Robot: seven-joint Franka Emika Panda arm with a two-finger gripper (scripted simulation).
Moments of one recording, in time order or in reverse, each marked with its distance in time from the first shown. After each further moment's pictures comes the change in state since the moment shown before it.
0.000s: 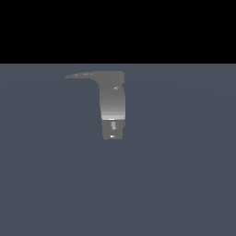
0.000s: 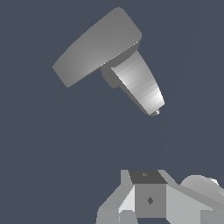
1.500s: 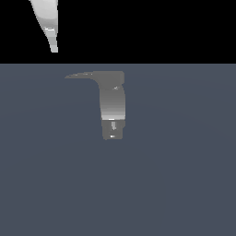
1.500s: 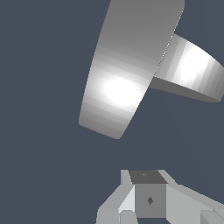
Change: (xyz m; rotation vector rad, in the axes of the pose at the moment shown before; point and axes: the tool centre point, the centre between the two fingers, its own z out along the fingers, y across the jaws) arm 0.084 -0.112 0.093 -0.013 -0.018 0.569
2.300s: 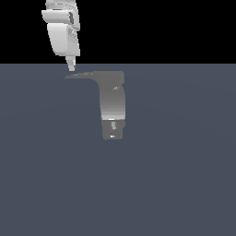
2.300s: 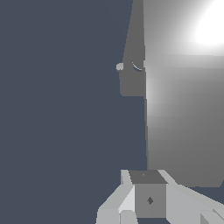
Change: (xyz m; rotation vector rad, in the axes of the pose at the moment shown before) arm 0.045 -0.070 0.055 -0.015 -0.001 0.332
